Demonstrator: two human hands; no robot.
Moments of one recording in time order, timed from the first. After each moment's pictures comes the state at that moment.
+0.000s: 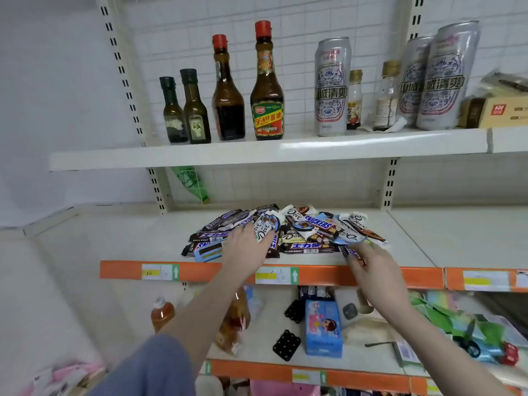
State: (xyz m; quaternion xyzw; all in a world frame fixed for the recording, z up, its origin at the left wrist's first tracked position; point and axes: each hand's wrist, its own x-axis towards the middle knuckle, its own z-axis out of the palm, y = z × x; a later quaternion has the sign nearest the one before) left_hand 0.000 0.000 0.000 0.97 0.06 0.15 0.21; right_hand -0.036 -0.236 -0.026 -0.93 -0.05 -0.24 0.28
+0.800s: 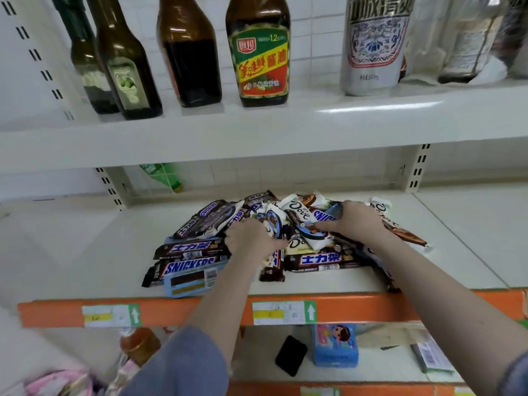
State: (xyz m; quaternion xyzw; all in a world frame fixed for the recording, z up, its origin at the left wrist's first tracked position) left_hand 0.143 -0.003 -0.030 0.98 0.15 -0.04 0.15; right_hand 0.155 -0.193 -0.009 -0.98 0.05 0.01 0.17
